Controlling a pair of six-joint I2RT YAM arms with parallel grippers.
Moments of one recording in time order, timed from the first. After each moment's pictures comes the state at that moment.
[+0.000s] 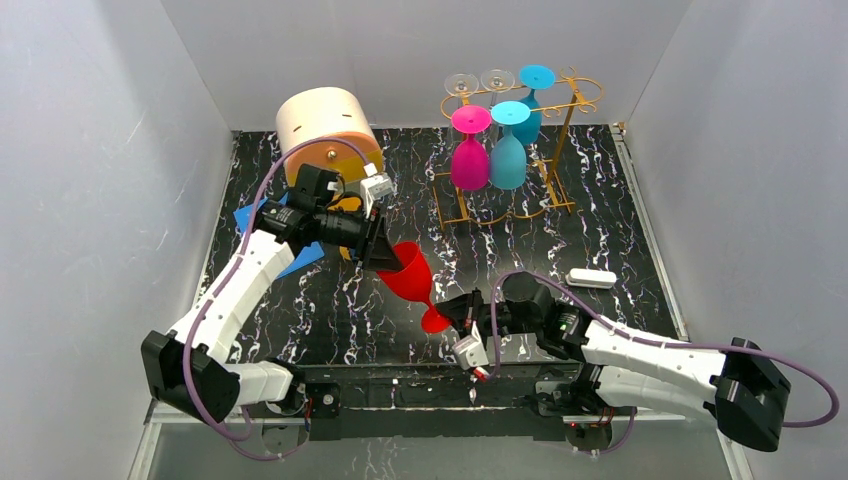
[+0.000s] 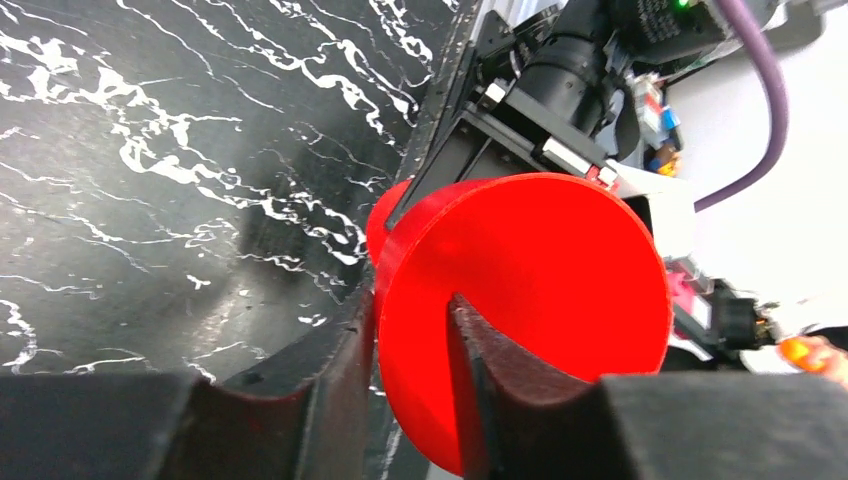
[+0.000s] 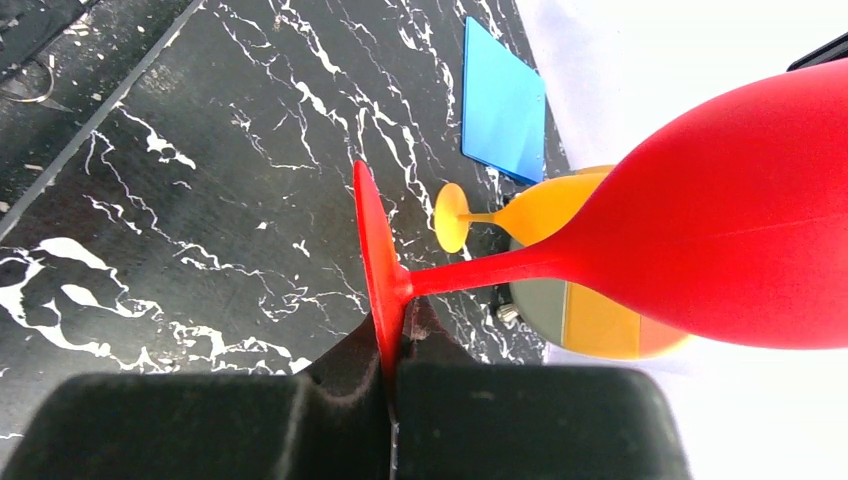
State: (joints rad) left arm -0.41 1.27 1.21 -0.84 1.00 0.04; right arm 1.05 0.93 0.42 0.14 -0.48 -1.29
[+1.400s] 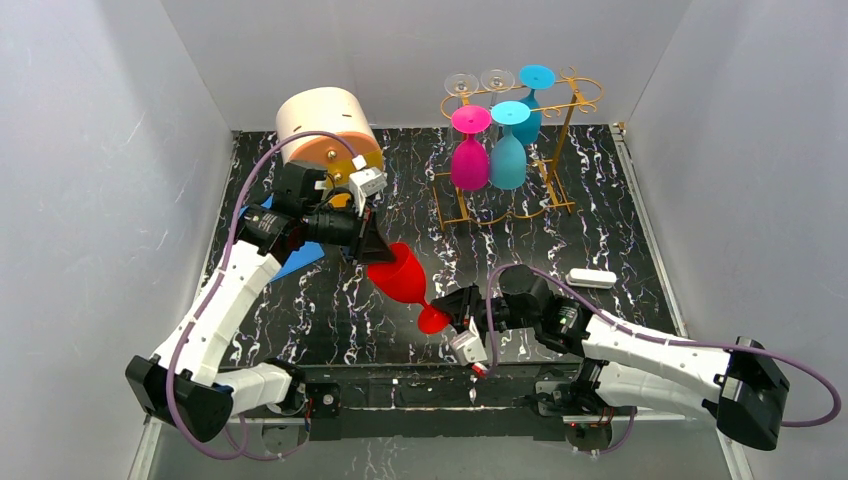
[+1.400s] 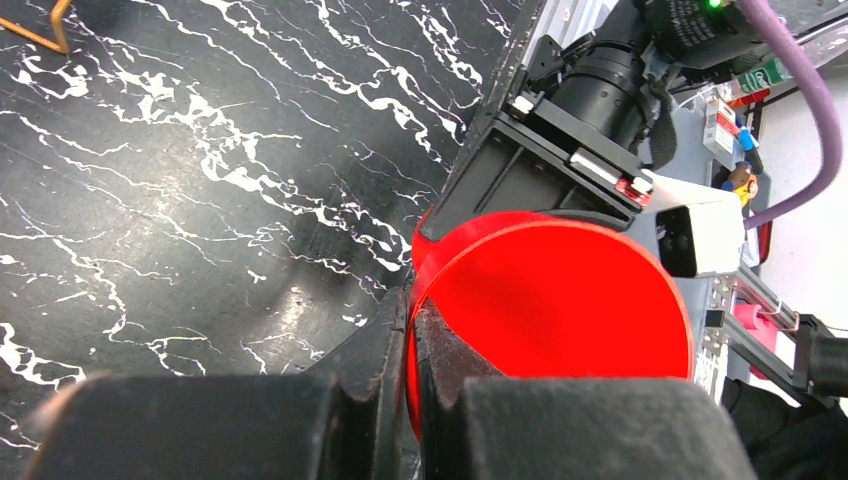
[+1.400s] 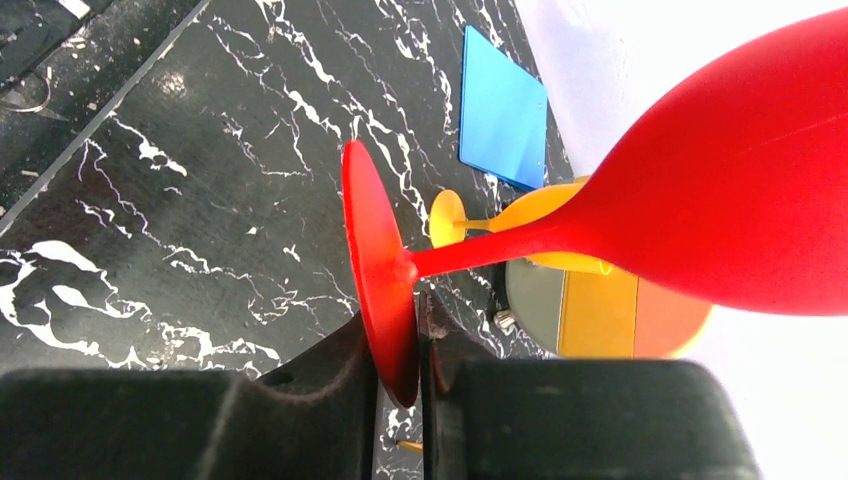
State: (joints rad) left arm -0.41 1.18 1.27 -0.87 0.85 0.06; right arm 1.05 0.94 0.51 0.05 -0.51 -1.31
